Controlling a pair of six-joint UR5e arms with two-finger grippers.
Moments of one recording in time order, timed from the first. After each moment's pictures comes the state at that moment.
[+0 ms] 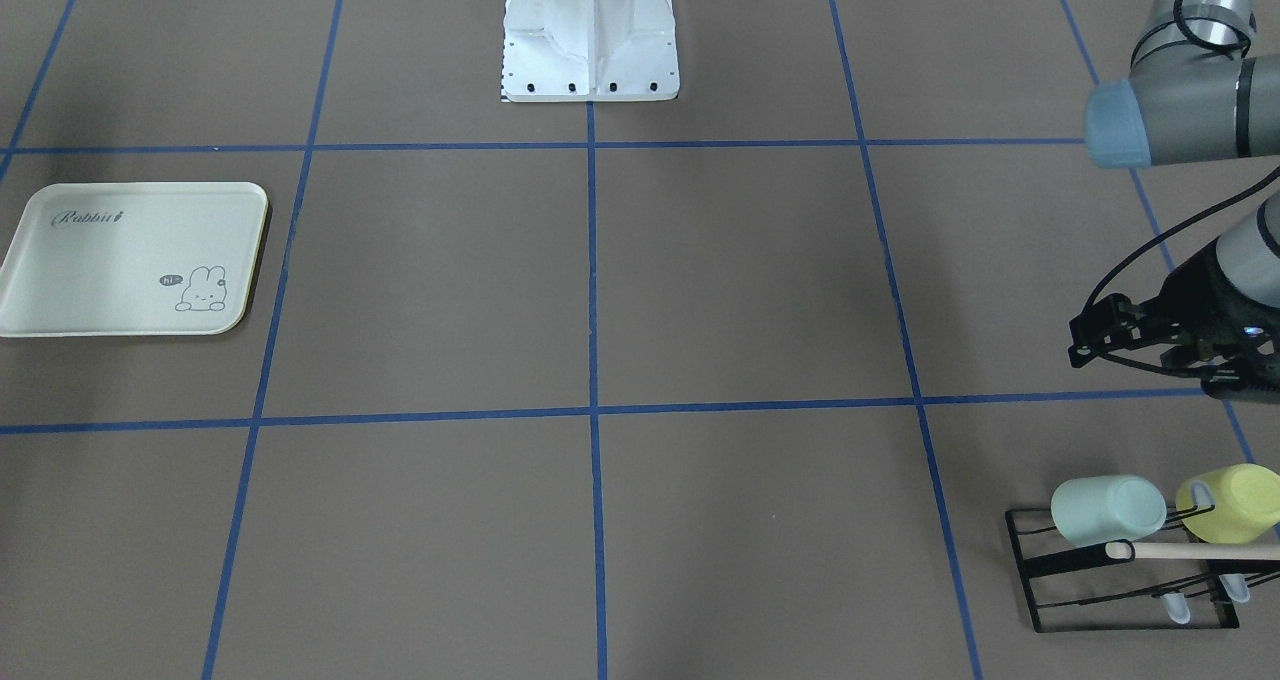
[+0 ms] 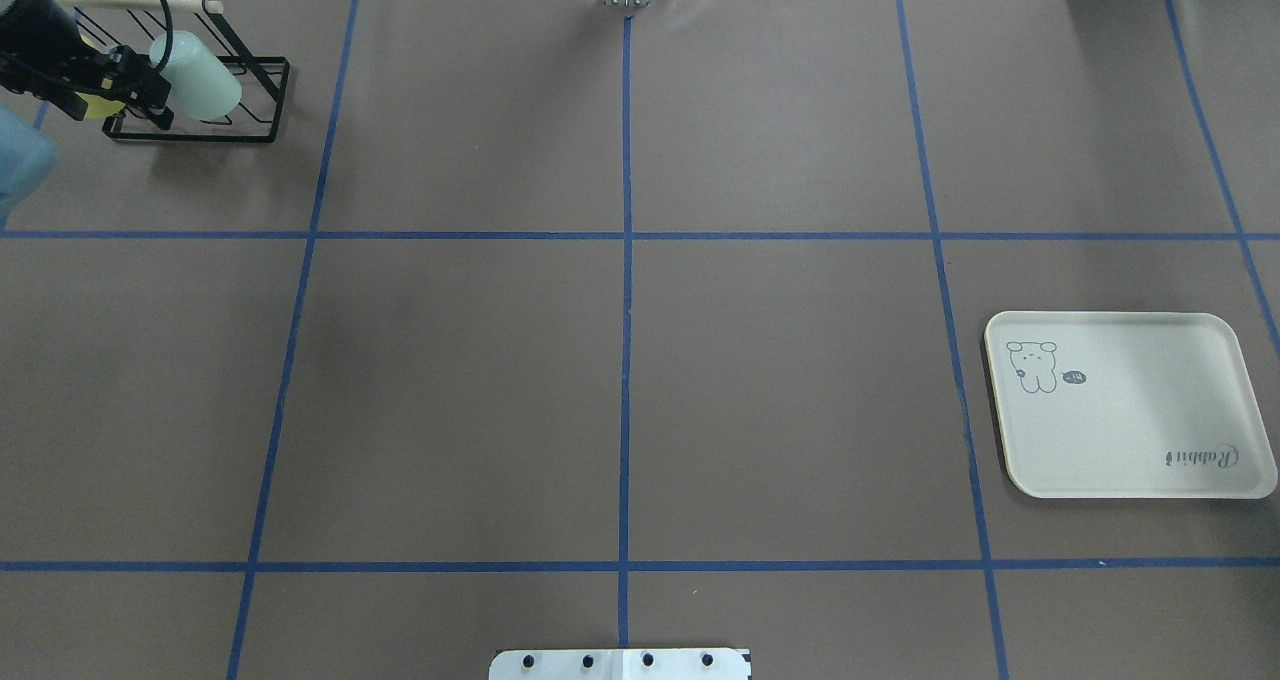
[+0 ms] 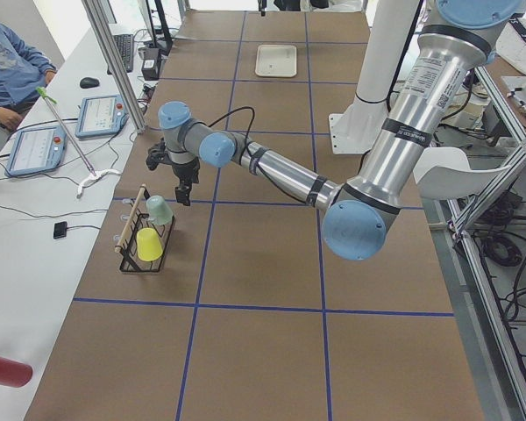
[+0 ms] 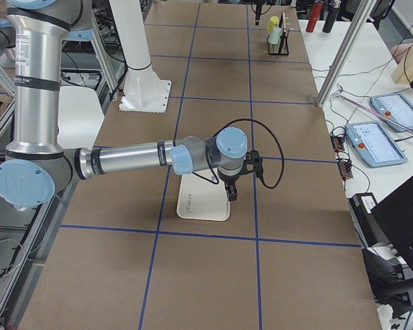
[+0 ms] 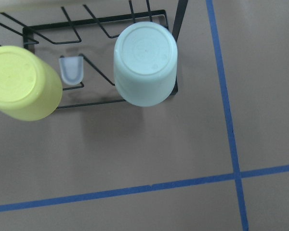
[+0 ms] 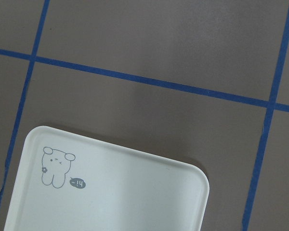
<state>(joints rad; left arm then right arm) -1.19 -2.00 -1.55 -1.58 -2.26 -0.44 1.43 -1.67 1.83 -1.48 2.48 0.05</state>
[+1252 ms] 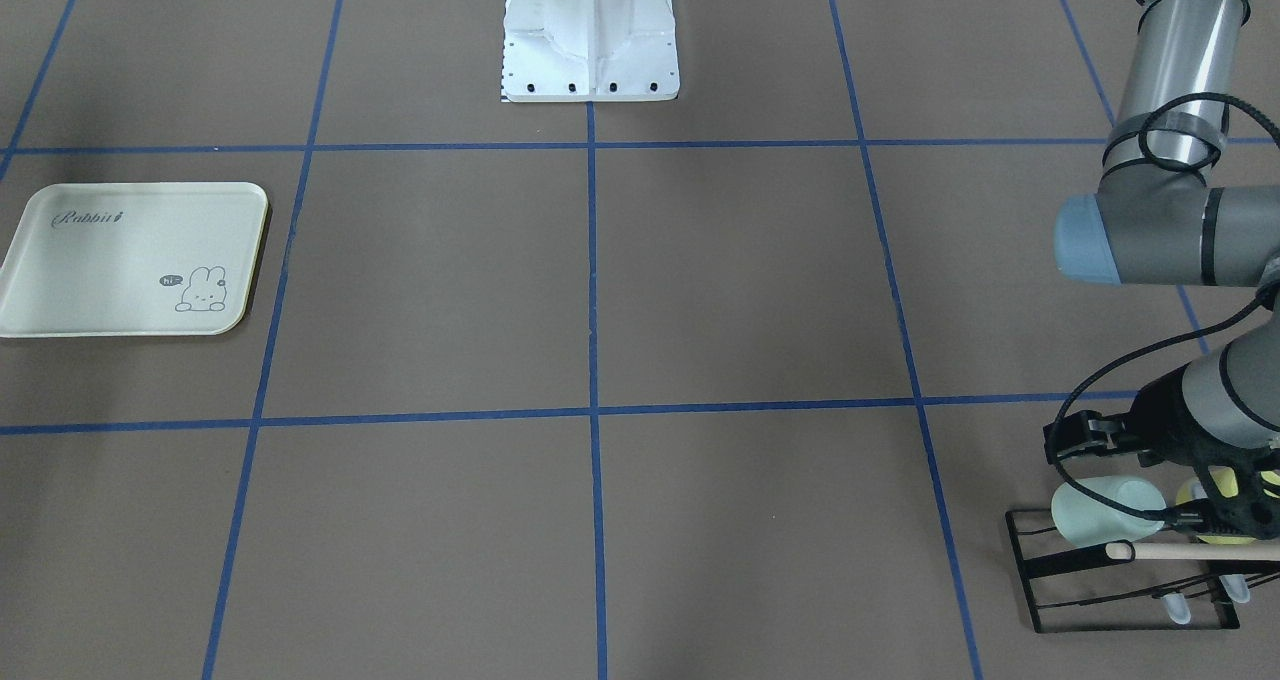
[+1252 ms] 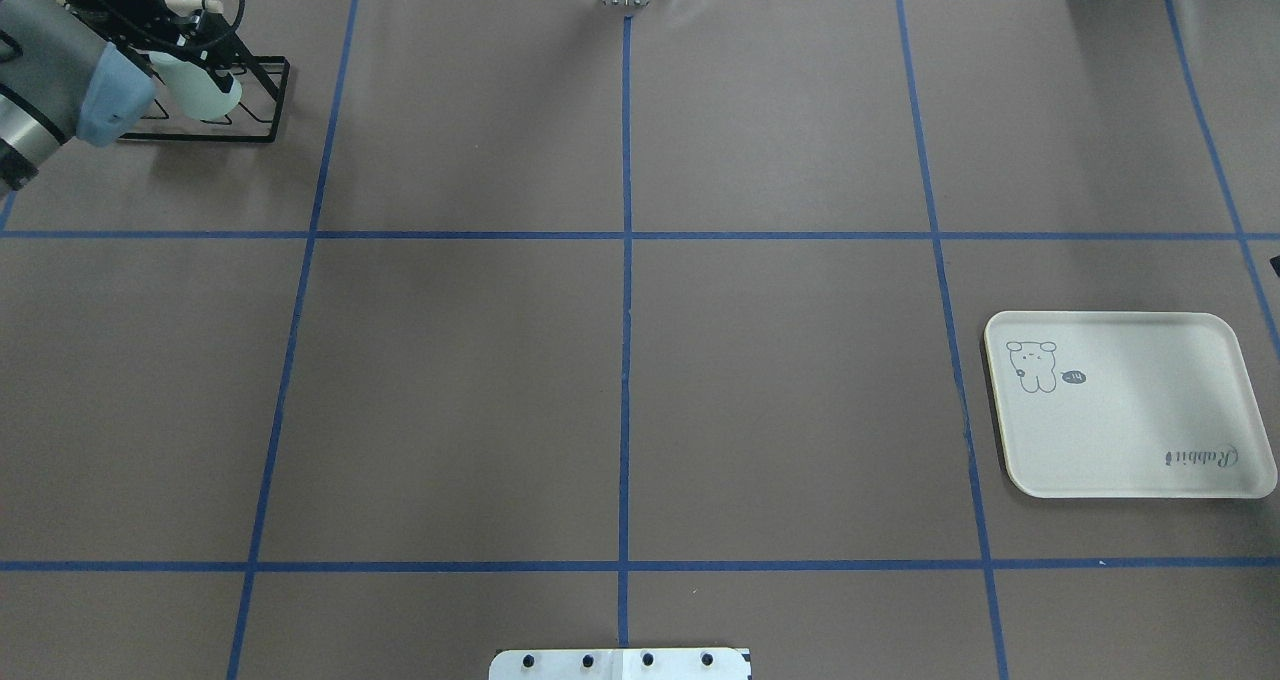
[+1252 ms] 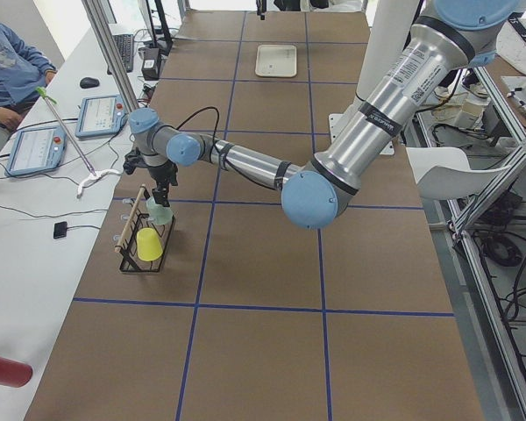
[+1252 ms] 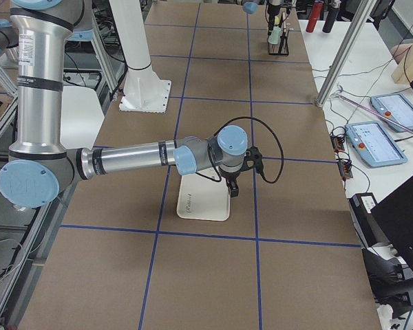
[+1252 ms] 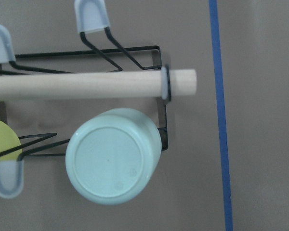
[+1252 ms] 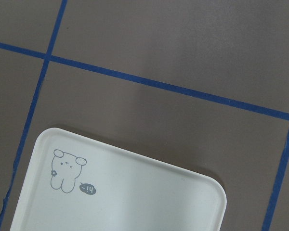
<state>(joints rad) -1.18 -2.21 -1.19 -1.68 -2.25 -0.44 1.39 -1.67 1.82 -1.41 2.48 0.09</state>
